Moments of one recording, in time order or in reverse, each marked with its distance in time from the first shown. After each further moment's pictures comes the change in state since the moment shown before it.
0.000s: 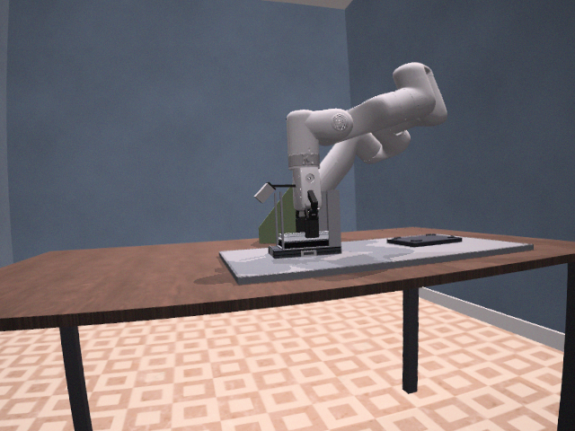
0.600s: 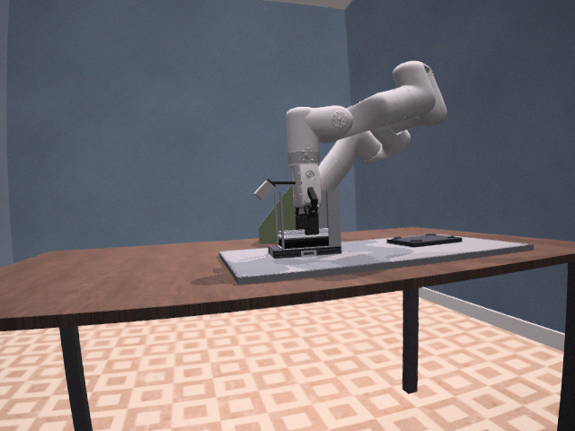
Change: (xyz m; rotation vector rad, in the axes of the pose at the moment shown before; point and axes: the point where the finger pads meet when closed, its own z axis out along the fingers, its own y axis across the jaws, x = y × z) arm 0.000 0.000 -0.007 0.000 0.000 0.000
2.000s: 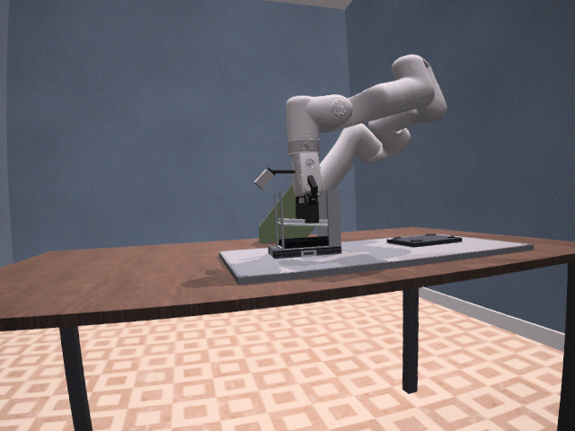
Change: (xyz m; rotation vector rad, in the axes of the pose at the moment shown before) arm -0.002 0.001 -0.027 -0.004 -0.004 -0.001
